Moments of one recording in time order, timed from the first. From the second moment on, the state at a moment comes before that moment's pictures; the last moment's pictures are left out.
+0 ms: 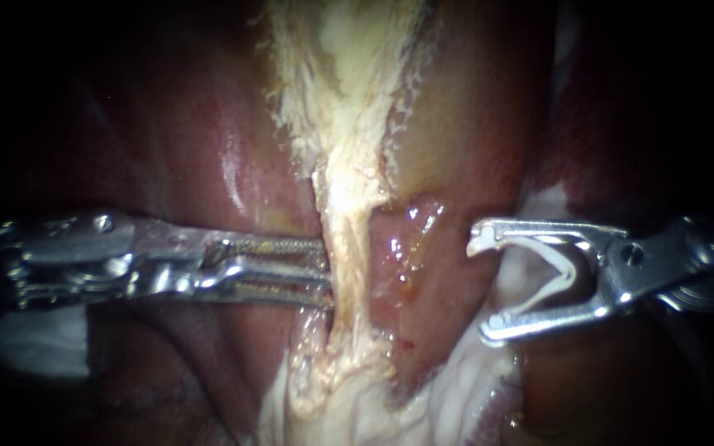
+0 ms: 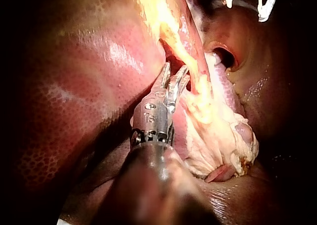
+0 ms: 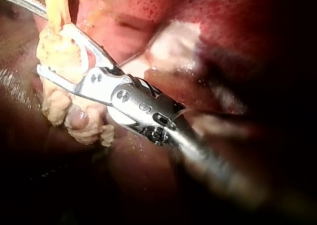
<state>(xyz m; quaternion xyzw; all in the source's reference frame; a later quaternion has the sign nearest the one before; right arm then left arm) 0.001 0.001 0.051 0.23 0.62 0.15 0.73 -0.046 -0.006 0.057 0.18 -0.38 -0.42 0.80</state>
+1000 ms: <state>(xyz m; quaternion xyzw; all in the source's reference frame) 0.001 0.001 0.051 0.23 0.62 0.15 0.73 -0.043 -0.006 0.053 0.18 -0.38 -0.42 0.80</state>
